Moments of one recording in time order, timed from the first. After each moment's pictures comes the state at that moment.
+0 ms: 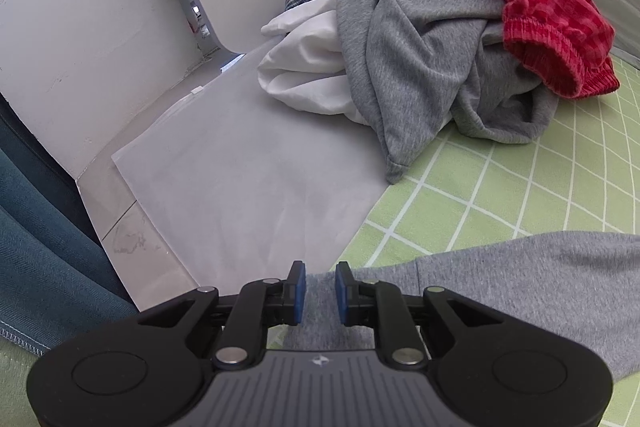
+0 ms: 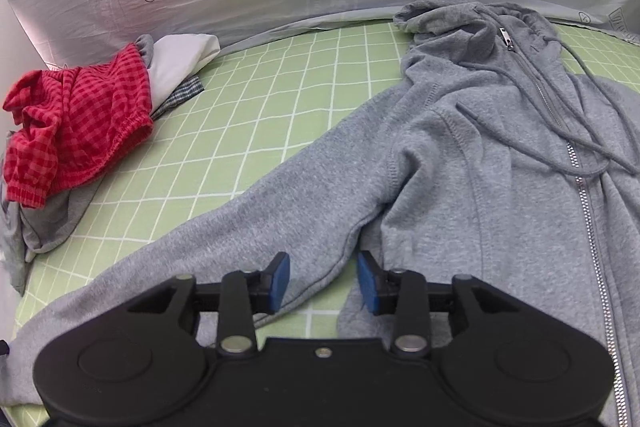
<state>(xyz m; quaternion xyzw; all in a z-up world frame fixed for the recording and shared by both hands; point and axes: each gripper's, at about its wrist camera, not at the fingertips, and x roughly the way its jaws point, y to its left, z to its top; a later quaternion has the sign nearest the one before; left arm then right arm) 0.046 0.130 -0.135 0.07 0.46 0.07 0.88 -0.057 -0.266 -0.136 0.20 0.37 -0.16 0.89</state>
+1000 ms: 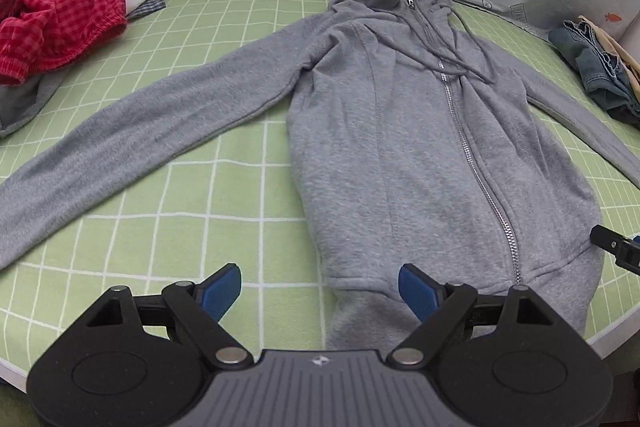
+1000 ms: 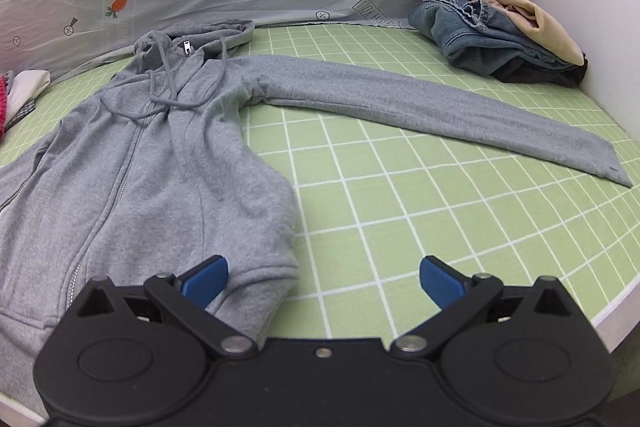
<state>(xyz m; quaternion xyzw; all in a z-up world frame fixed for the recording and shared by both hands) -0.146 -0.167 -0.129 0.11 0.50 -0.29 0.81 -0.342 -0.410 -0.144 0.16 0.37 -0.33 0.85</state>
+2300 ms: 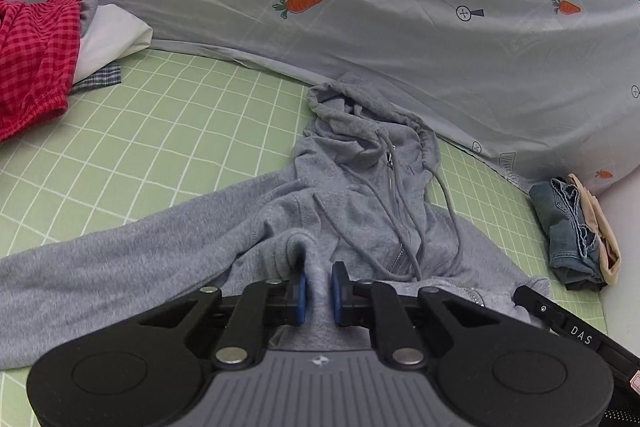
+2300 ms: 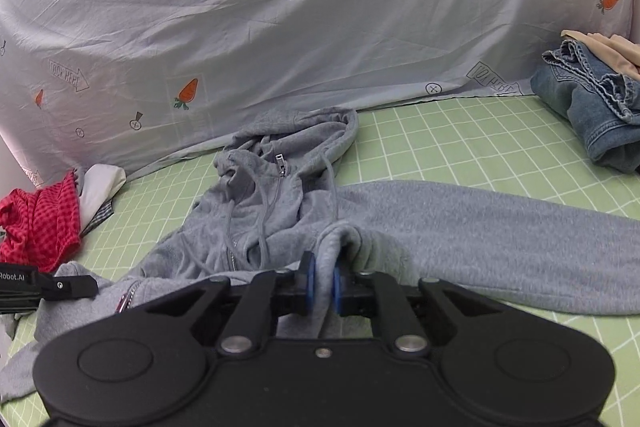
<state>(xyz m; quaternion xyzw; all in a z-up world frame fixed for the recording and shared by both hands) -0.012 -0.257 -0.062 -0.05 0.46 -0.31 0.83 -0.192 -0.495 -0.085 0.22 0.29 -0.22 0.90</state>
